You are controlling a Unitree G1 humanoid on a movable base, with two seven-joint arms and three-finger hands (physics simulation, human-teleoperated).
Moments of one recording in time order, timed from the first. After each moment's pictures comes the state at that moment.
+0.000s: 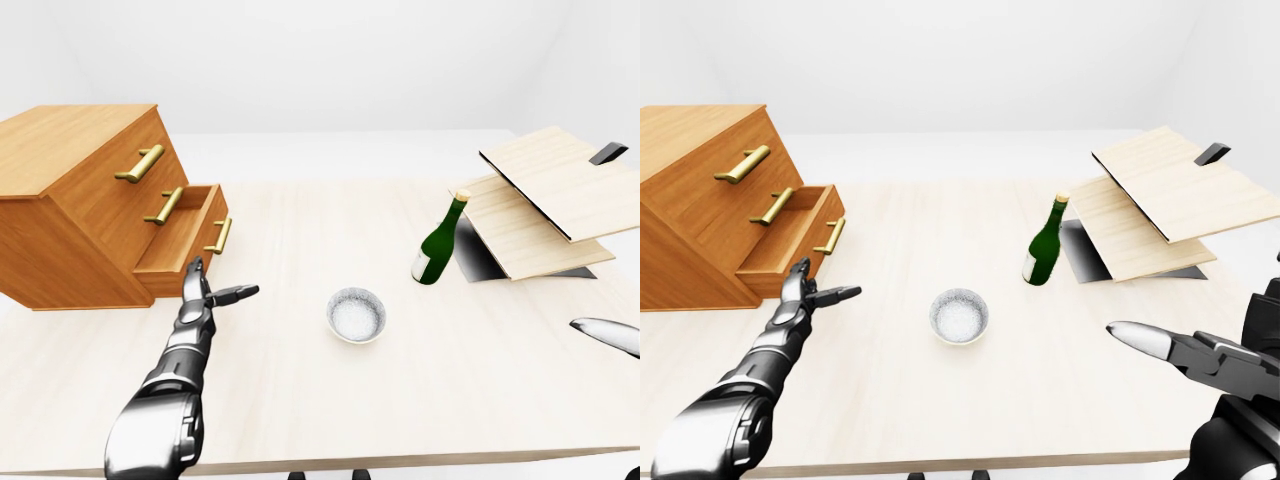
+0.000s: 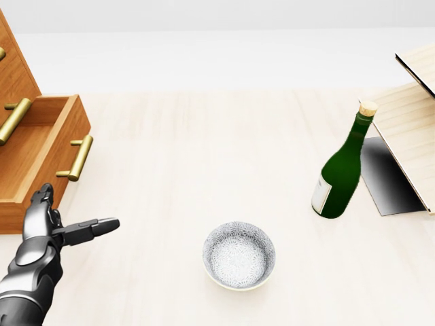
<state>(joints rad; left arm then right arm) -0.68 0.29 0.18 1.21 -0.19 -0.09 0.10 0.10 -0.09 -0.70 -0.96 0.40 0.09 0.04</state>
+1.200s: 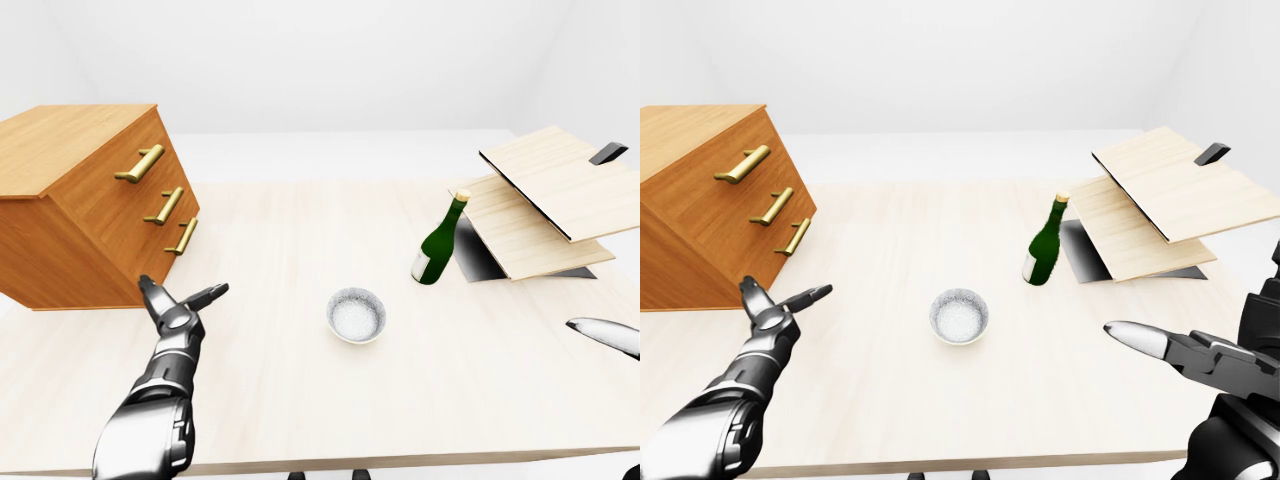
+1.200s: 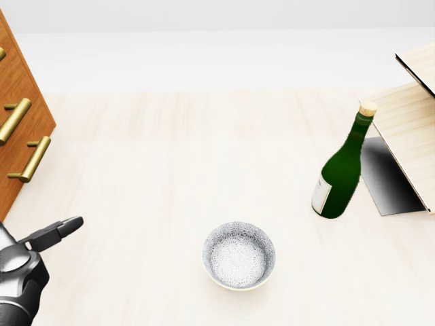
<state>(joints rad) -0.65 0.33 0.20 1.20 -0.22 -0.09 0.52 0.10 -0.09 -0.69 -0.96 0.39 0.09 0.04</state>
